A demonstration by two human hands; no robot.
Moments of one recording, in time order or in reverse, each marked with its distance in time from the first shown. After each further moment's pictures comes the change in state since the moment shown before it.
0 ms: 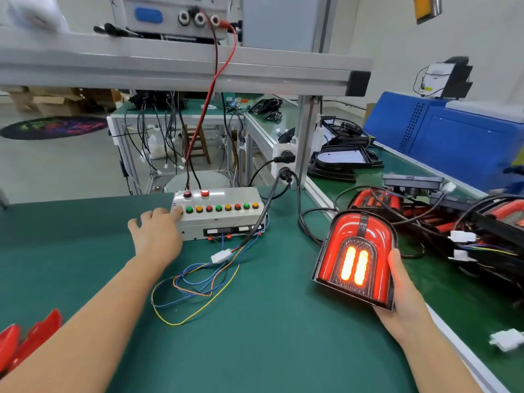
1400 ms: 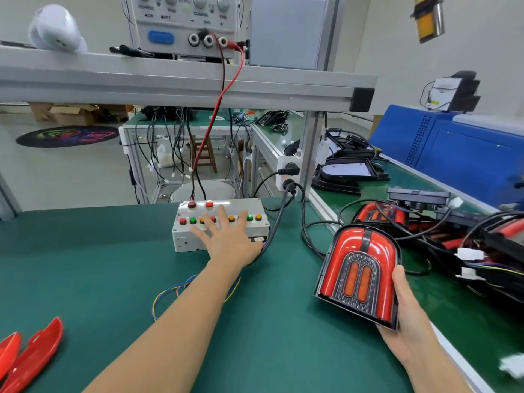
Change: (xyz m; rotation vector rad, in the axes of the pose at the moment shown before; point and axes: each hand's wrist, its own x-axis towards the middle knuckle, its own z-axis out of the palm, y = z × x) left_hand -0.010 0.109 0.009 -0.071 -0.184 0.058; right_hand -0.003 -0.001 0.006 0.049 -0.083 0.018
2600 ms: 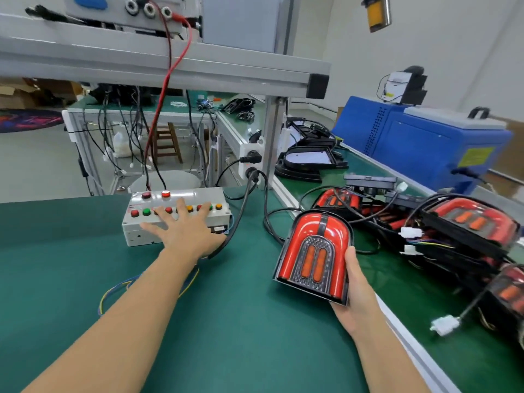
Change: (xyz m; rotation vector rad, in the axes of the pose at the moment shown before) left_hand 0.003 0.000 0.000 -0.012 -0.078 -0.019; right_hand -0.003 -0.001 0.005 0.011 0.014 0.028
